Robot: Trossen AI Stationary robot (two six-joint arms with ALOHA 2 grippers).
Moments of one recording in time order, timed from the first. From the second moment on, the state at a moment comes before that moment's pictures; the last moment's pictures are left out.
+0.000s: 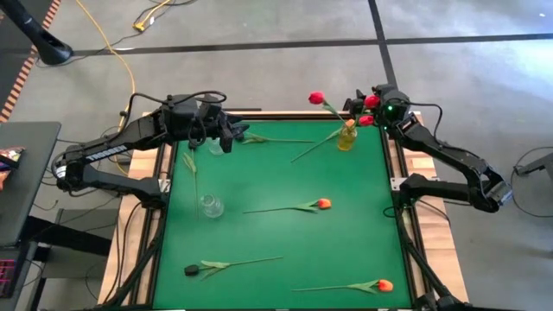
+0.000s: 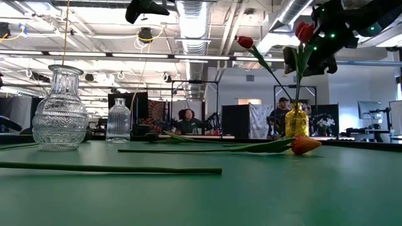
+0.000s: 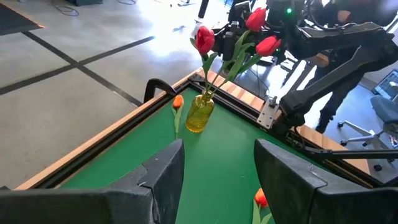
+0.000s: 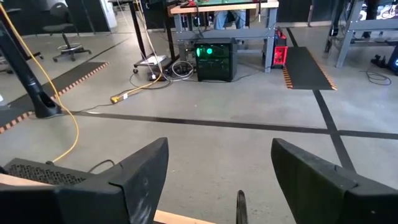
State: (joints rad) left arm 0.35 1.11 1.22 -0.41 -0.05 -0.35; right arm -0.92 1.00 0.64 0.15 0.37 0.17
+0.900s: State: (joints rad) left arm 0.35 1.11 1.22 -0.41 -0.05 -0.35; right arm -0.87 1.00 0.64 0.21 0.36 0.13
